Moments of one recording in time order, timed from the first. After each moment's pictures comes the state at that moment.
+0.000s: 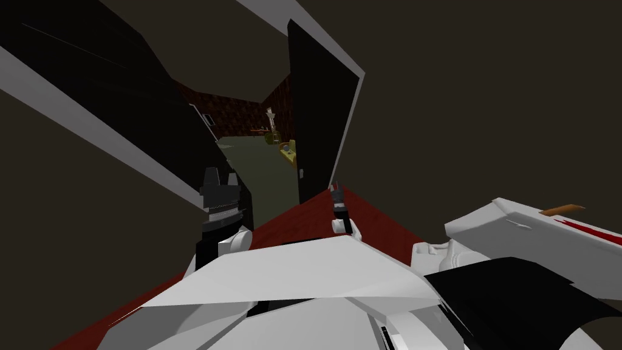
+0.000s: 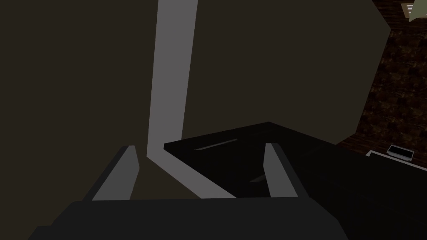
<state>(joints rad) 0.22 -0.09 0.02 -1.58 -0.04 -0.70 -0.14</state>
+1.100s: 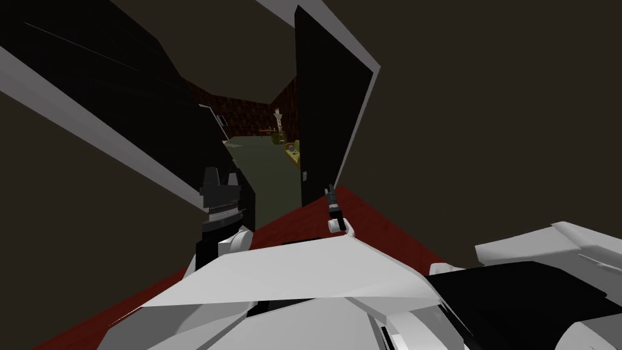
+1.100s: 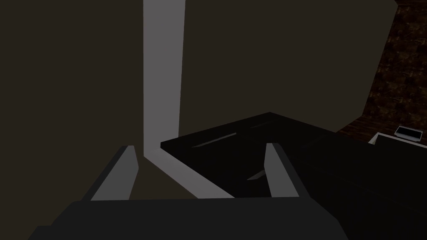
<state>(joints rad) 0.09 -0.10 0.05 -1.31 -0.03 -0.74 -0.14</state>
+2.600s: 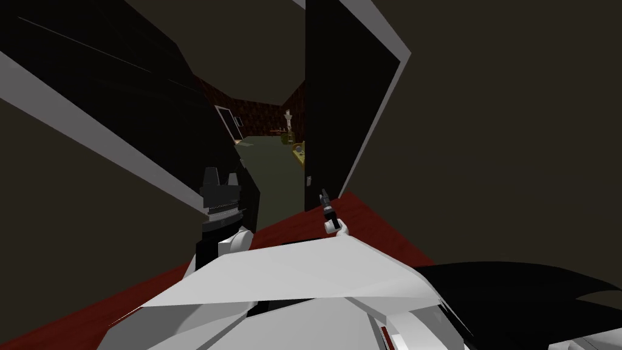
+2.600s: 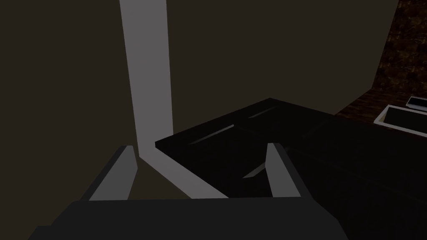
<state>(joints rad) -0.09 -0.10 0.10 -0.89 -0.01 -0.80 -0.13</state>
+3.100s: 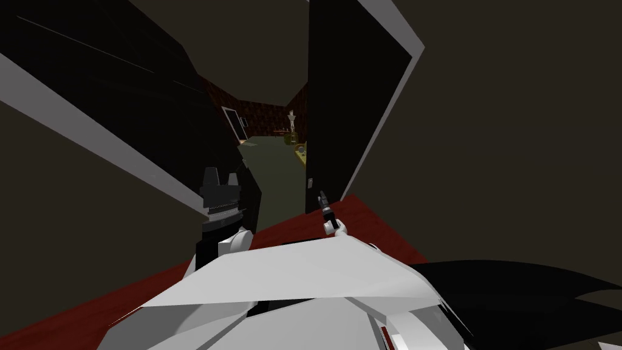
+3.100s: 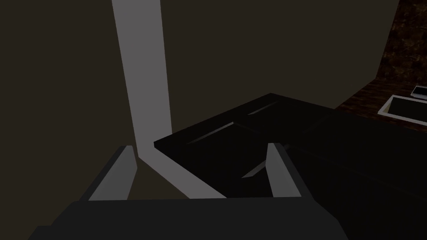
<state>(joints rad) -0.16 -0.09 0.11 -0.73 -0.01 -0.83 -0.13</state>
